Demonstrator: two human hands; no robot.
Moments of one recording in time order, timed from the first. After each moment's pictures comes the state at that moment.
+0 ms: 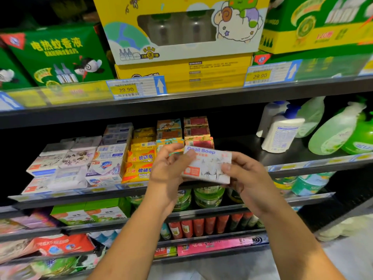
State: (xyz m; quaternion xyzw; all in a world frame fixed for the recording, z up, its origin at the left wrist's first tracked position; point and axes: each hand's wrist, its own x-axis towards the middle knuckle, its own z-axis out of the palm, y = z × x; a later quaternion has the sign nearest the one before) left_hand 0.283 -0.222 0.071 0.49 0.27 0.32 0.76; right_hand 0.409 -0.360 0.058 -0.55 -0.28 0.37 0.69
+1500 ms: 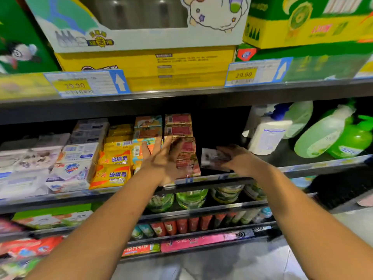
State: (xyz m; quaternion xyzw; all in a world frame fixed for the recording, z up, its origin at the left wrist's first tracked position) left_hand 0.372 -0.146 0.008 0.94 0.30 -0.12 0.08; right_hand 0.566 -0.319 0.010 -0.86 -0.44 0.24 0.14
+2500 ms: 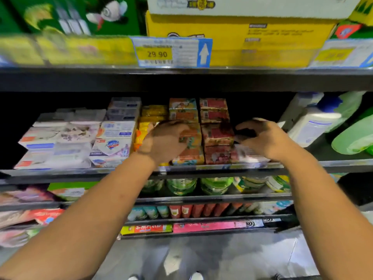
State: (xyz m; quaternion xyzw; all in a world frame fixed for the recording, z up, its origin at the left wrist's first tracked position) left_hand 0.293 -0.091 0.037 0.95 0.27 0.06 0.16; right_hand 0.503 -0.276 0.049 -0.84 -0.42 0.19 0.28
